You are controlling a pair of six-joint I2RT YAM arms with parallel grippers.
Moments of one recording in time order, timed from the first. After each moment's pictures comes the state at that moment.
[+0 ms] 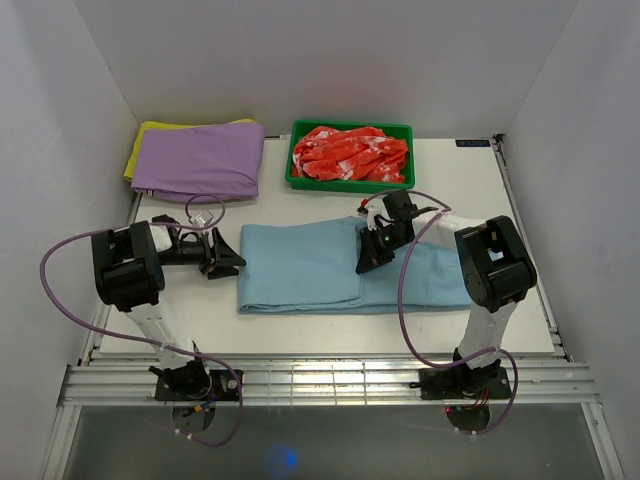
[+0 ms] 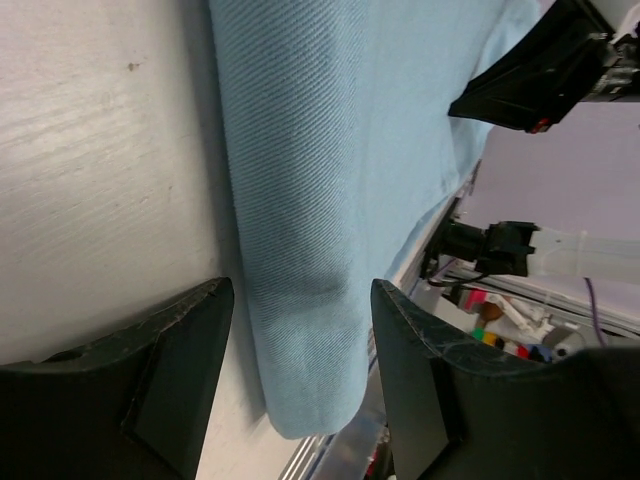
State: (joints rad) left arm 0.28 1.87 0.94 -0.56 1.04 0.10; right arm 0.41 1.86 1.07 -0.39 -0.65 0.04
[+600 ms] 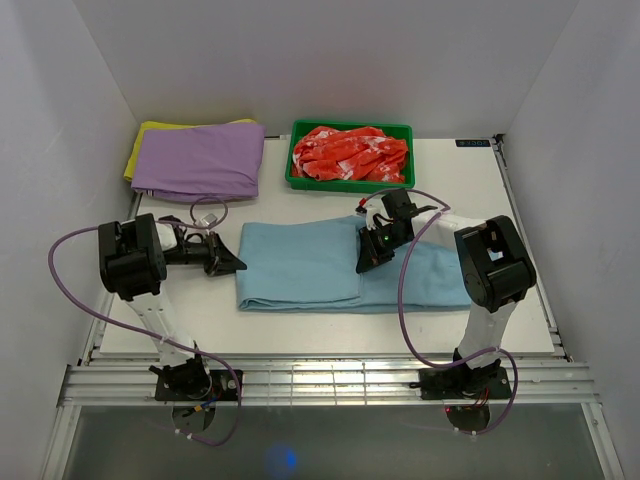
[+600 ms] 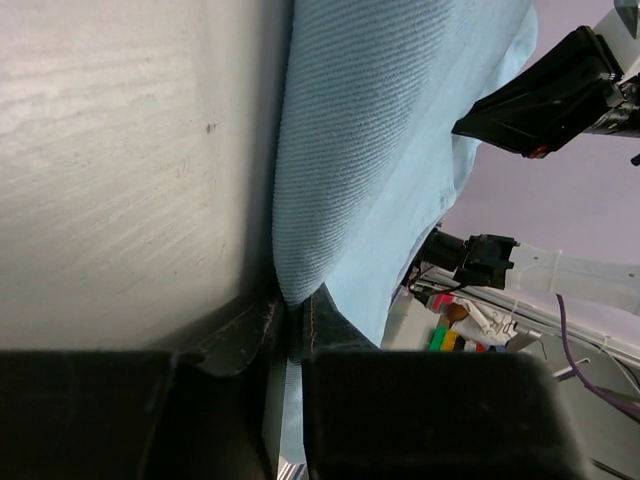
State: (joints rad) left arm 0.26 1.98 0.96 -0.49 1.06 -0.01; right arm 0.41 1.86 1.08 -0.41 -0.64 0.00
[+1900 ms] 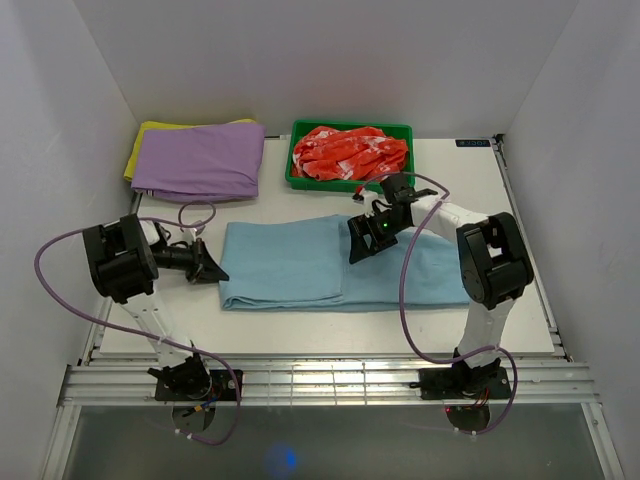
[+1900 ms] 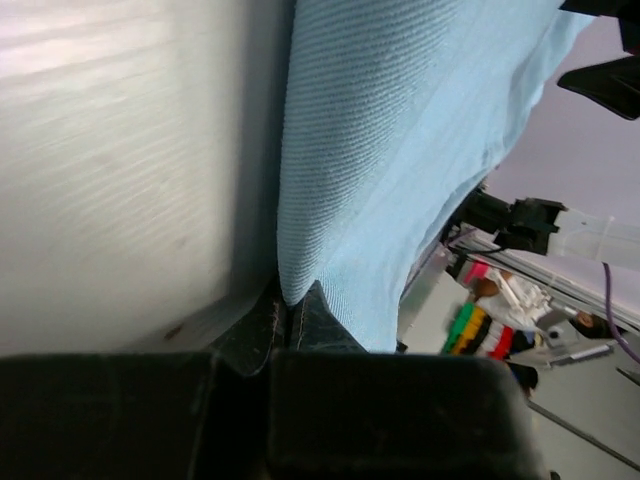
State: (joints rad) left arm 0.35 2.01 1.06 -0.87 0.95 0.30; right arm 0.41 1.89 1.24 -0.55 -0.61 -0.09
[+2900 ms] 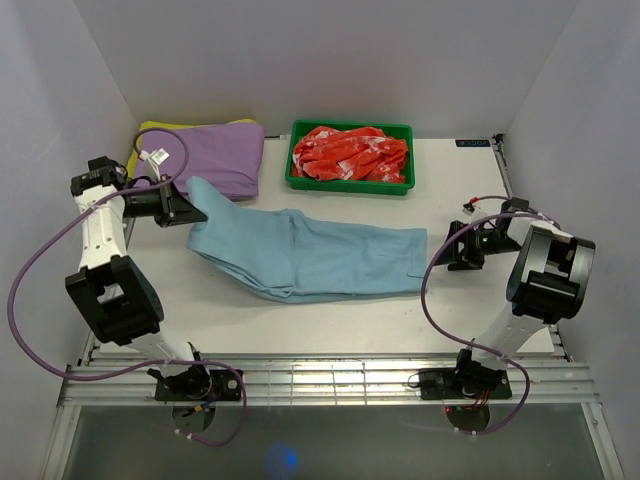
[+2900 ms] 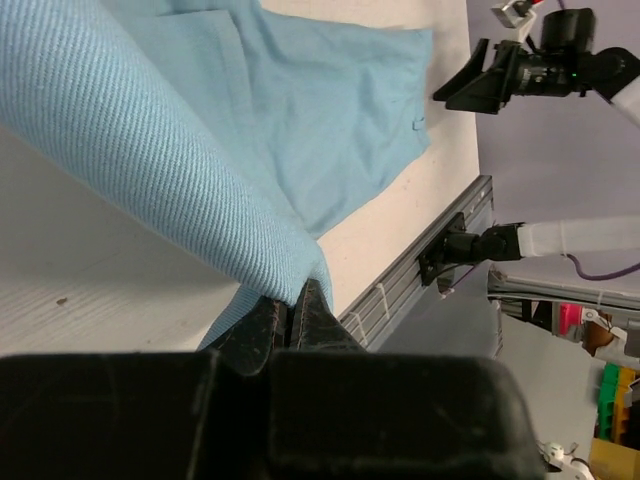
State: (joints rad) left arm 0.41 1.63 1.50 -1.24 1.05 0.34; right arm -0.31 1.72 1.03 -0.77 -0.74 -0.35
